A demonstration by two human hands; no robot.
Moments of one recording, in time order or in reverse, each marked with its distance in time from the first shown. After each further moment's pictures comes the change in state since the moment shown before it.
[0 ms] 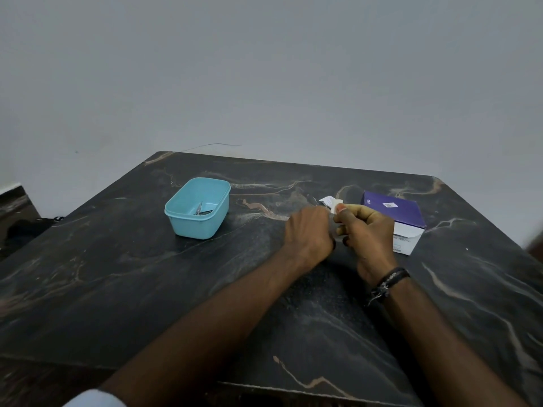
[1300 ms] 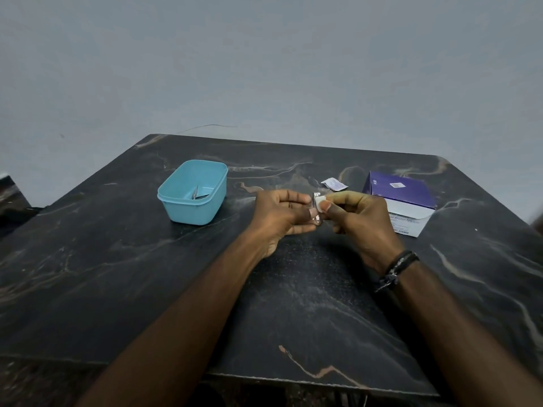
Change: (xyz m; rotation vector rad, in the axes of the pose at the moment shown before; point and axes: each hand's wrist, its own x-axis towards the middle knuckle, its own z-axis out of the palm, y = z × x) left_hand -0.011 -0.057 -0.010 -1.309 -0.102 -0.317; right_hand 0.002 0.015 -0.002 -0.096 -0.288 -0.064
